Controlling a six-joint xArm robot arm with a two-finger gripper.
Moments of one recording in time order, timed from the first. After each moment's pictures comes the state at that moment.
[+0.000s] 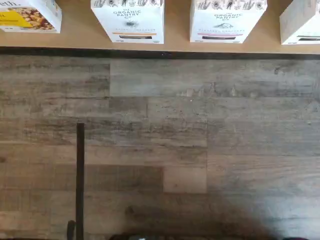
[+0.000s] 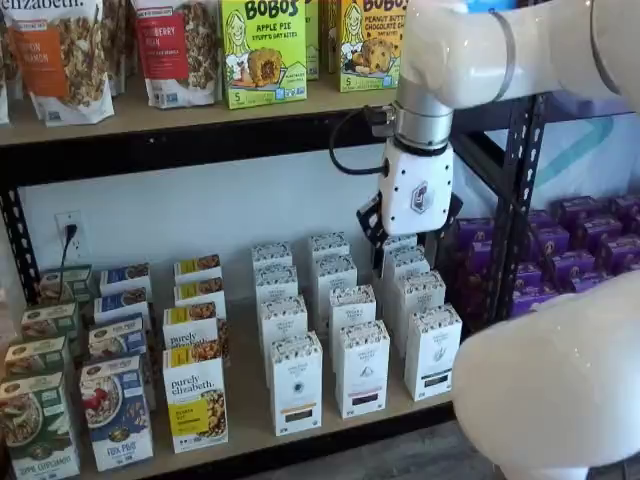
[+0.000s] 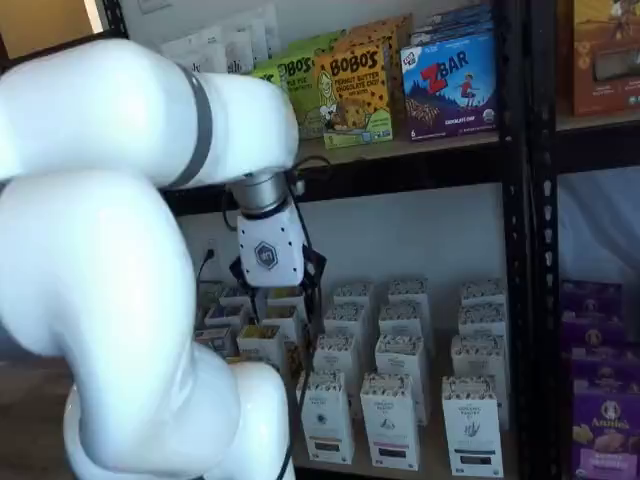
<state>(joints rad) 0.16 -0.77 -0.44 0.03 1.16 0.16</state>
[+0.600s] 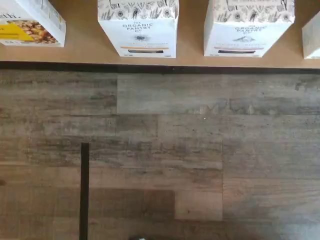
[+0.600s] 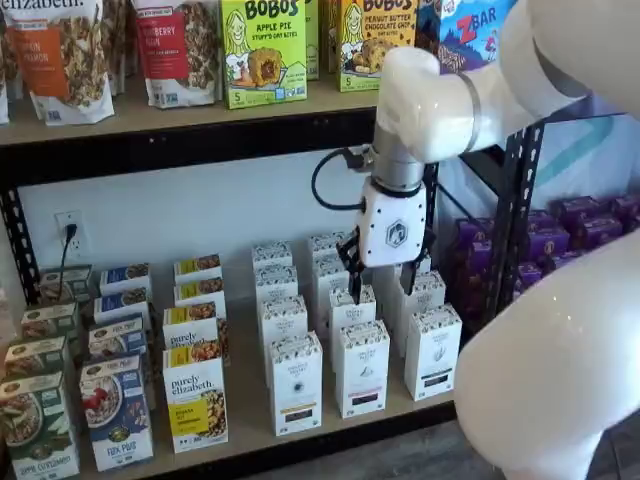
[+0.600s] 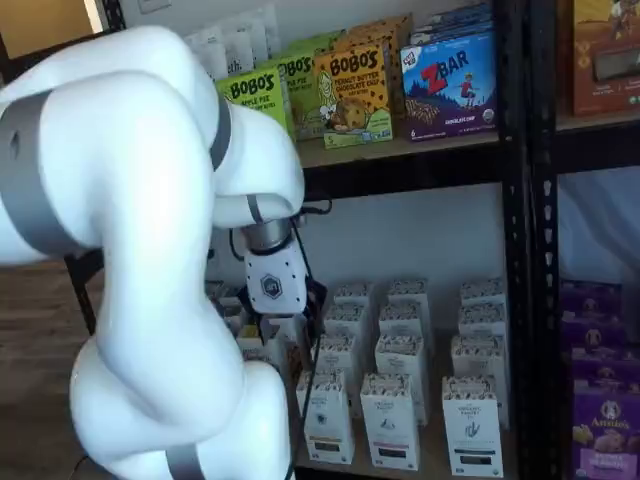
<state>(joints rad) 0.21 -0.55 -0.39 0.03 0.86 0.20</state>
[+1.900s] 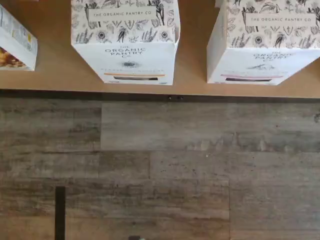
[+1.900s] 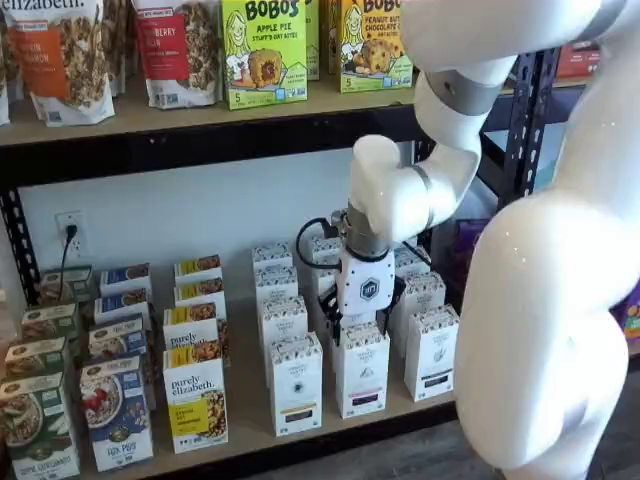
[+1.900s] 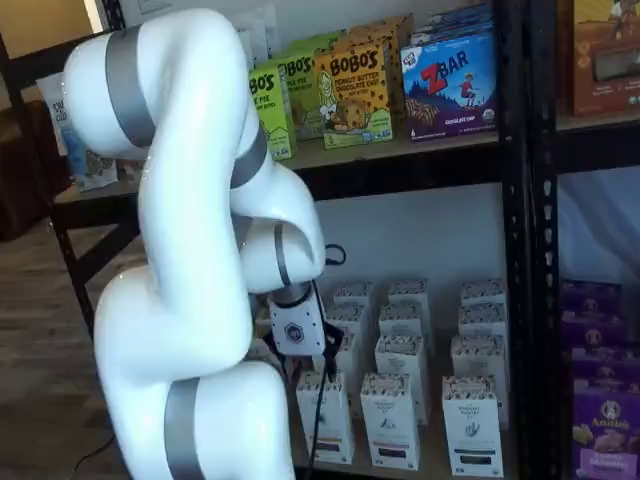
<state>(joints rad) 0.20 0.01 -0.49 -0.06 0.36 0.26</state>
